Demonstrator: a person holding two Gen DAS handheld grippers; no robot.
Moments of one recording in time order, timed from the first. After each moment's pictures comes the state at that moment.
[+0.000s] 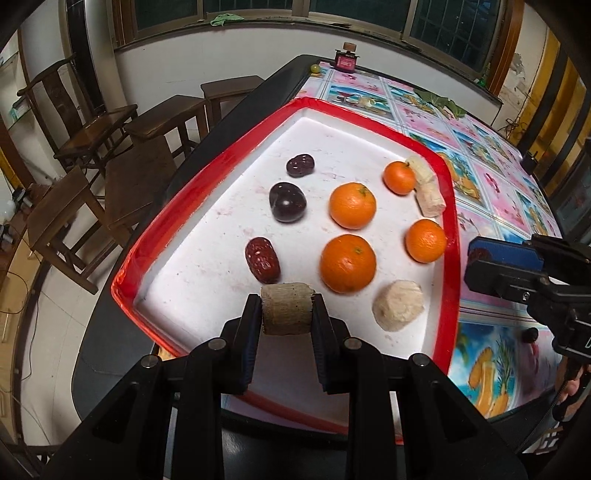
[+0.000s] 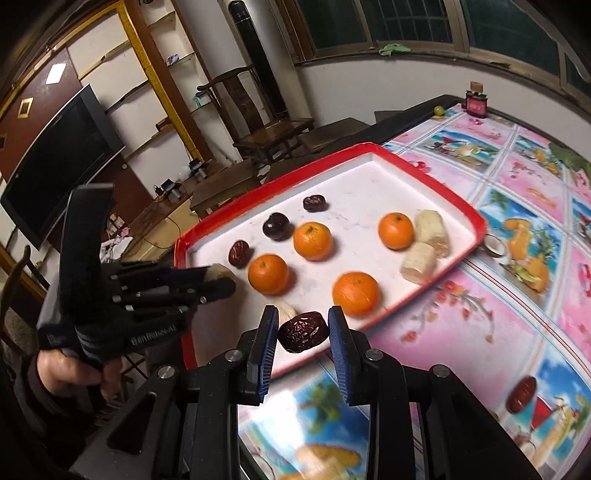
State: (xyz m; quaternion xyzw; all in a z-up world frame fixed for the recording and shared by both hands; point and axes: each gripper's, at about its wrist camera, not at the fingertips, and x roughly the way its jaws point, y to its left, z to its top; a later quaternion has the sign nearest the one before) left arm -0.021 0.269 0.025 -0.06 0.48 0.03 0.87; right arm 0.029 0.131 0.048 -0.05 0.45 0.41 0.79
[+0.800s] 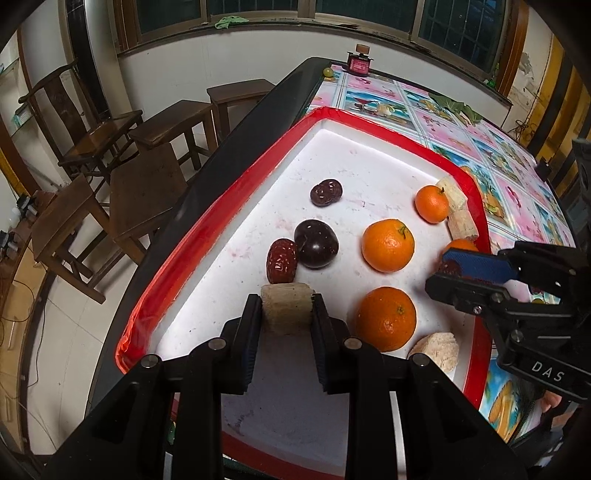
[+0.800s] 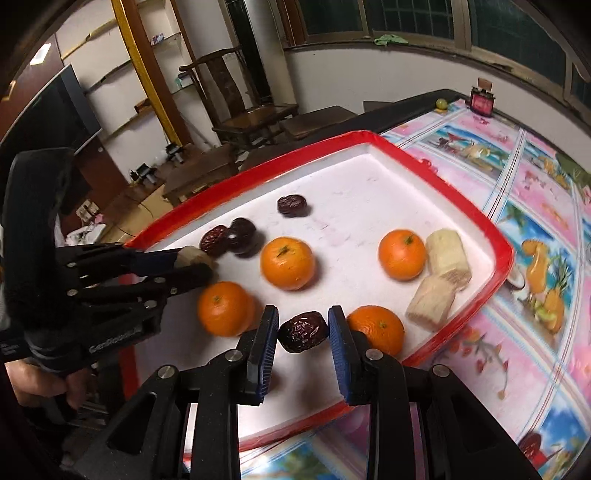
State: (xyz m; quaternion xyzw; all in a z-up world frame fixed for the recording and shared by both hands) left arm 0.012 0.285 0.020 -0.05 0.48 0.05 0.88; right arm 0.066 0.178 0.016 -0.10 0.46 0.37 0.80
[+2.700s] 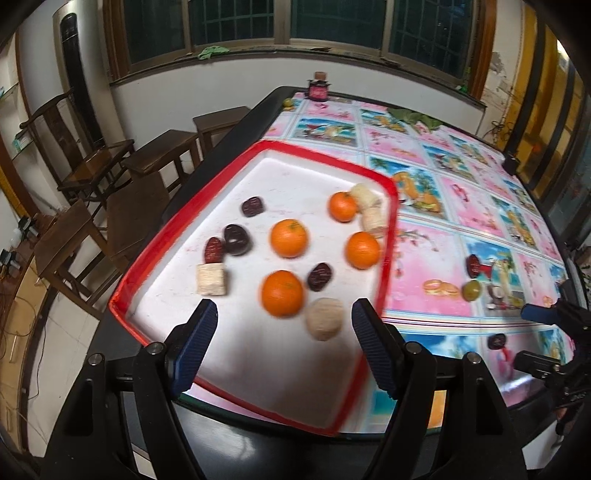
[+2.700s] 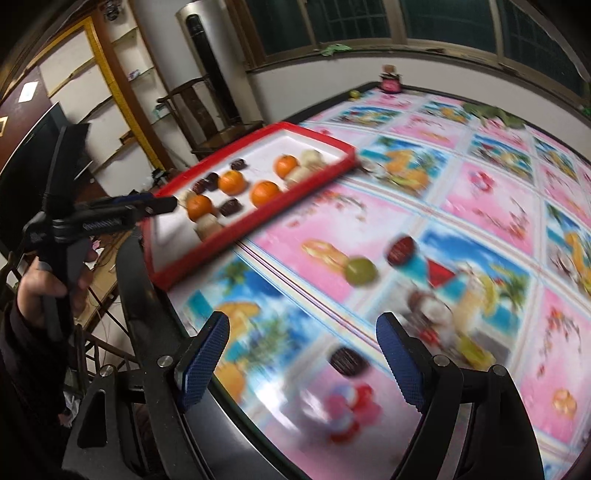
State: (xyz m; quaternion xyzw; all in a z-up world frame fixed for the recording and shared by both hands) left arm -0.038 0.216 0.070 -0.03 0.43 0.02 0.90; right arm -0.028 -0.015 0.042 -0.04 0.46 0.32 0.83
